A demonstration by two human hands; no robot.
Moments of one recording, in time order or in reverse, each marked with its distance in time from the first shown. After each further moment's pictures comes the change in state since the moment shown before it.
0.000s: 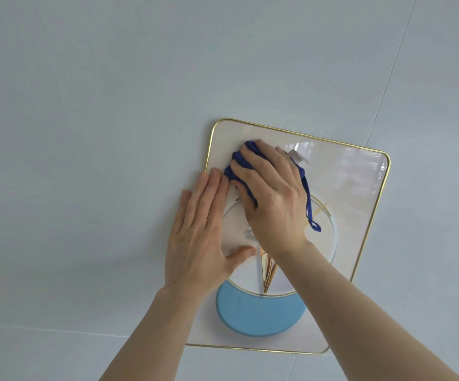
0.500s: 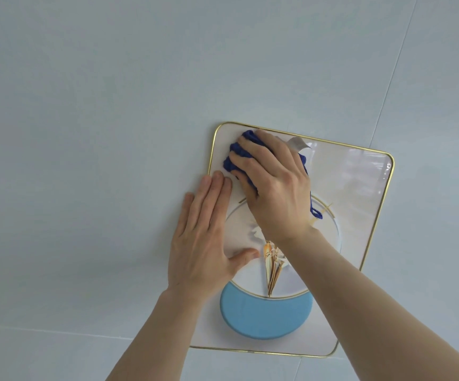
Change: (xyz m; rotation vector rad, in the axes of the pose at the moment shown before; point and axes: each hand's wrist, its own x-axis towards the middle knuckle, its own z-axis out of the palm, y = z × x) left_hand 0.001 -0.002 0.002 -0.015 0.003 0.011; right_hand 0.023 0.003 0.001 -0.068 -0.001 -0.067
